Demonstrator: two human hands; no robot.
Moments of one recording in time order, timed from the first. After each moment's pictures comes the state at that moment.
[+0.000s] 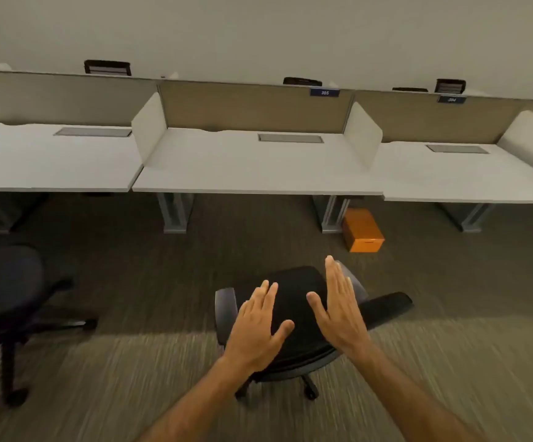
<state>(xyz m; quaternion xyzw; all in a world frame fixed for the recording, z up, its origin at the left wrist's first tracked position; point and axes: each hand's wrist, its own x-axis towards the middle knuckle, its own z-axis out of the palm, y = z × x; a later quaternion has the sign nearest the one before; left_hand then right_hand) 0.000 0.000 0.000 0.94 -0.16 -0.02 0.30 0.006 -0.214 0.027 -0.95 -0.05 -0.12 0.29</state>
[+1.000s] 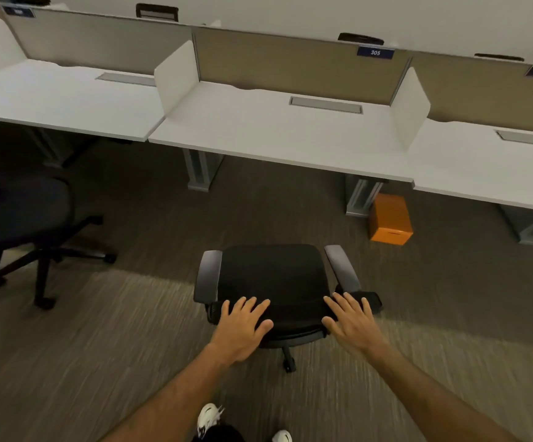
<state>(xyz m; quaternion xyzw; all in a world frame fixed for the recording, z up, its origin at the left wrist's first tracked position) -0.005 -0.130 -0.083 0.97 -0.05 -0.18 0.17 0.046 -0.435 -0.075 -0.97 -0.14 0.20 0.05</state>
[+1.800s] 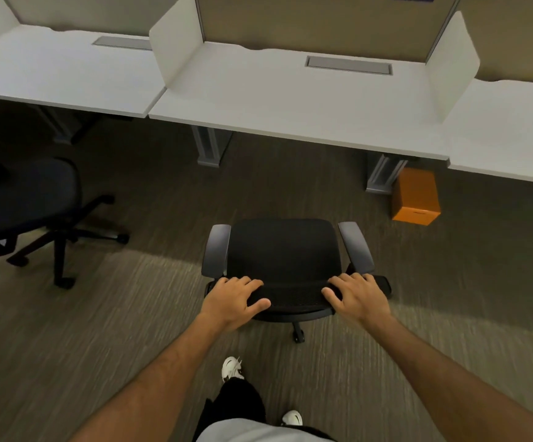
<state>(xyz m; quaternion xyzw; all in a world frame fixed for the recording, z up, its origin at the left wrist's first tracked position) 0.089 -0.091 -0.082 0.98 -0.10 -0.16 0.10 0.148 -0.413 -0.083 -0.97 -0.21 0.10 0.01</state>
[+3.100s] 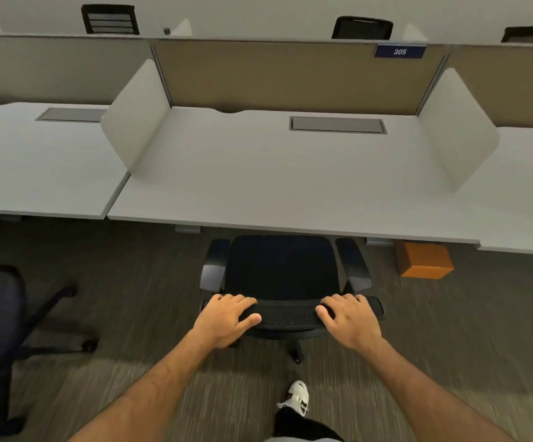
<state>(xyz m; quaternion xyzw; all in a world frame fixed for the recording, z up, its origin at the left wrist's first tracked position) 0.517 0.041 -0.080 0.96 -0.16 -0.17 0.13 0.526 -0.287 -0.081 -0.99 -0.13 0.08 0.05</state>
